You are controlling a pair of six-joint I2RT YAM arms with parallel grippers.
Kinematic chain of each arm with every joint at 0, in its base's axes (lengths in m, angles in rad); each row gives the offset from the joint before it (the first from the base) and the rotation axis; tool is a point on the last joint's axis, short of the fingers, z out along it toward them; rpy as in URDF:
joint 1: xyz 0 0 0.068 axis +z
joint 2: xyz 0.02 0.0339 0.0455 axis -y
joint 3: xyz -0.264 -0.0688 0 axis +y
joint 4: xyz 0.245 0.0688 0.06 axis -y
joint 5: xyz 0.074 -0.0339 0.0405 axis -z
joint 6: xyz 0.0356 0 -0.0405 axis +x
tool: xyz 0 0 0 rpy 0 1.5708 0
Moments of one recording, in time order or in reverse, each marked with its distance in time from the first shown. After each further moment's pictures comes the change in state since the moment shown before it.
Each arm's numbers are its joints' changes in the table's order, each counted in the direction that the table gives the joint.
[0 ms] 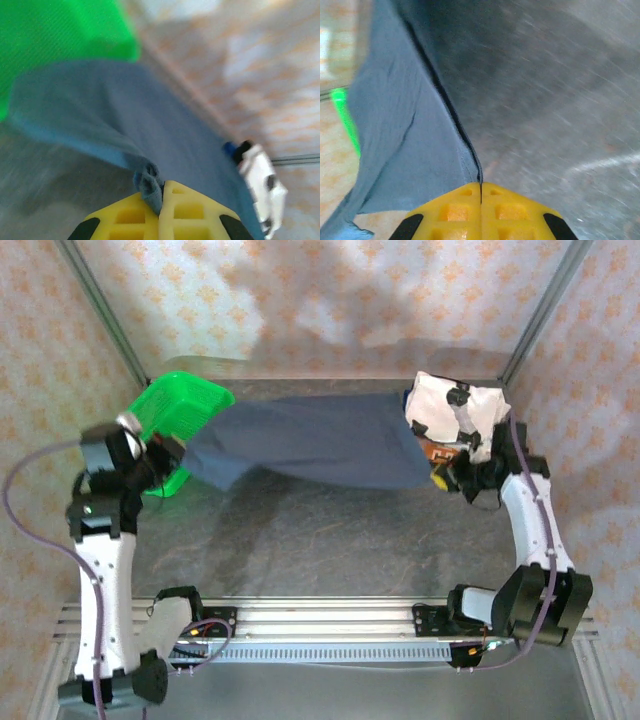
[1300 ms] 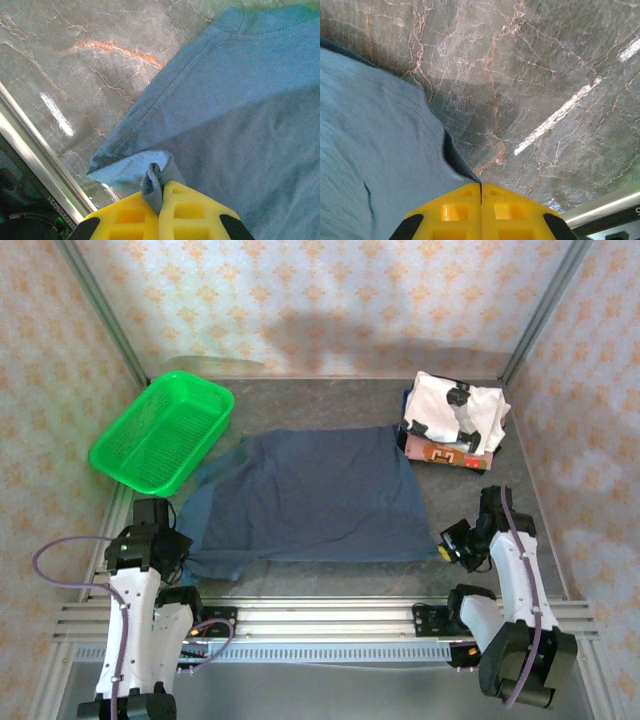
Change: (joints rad) left arm -0.008 0.187 0.474 -0.354 -0.364 -0.203; right arm -0.035 0.294 0.393 -0.162 0.306 0.128
